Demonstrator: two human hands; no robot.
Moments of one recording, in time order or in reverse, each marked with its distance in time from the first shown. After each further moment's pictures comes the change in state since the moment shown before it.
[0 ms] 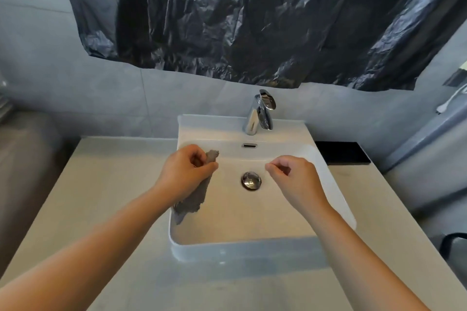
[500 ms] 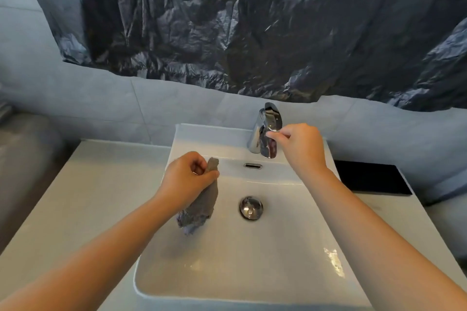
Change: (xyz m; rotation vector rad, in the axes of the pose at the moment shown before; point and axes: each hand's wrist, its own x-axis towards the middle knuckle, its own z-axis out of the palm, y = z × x) left_hand 0.083 0.007 0.058 0.064 0.067 -0.157; right_hand 0.191 0.047 0.001 -0.232 0.010 -0.108
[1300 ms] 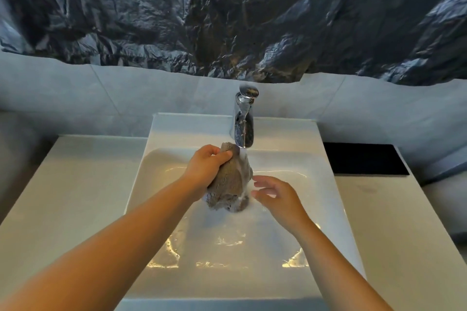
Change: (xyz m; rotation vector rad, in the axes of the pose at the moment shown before) left_hand 0.039 0.029 0.095 -0.419 -0.206 -0.358; right_hand -0.094 0.089 0.067 0.656 -0.426 0.311
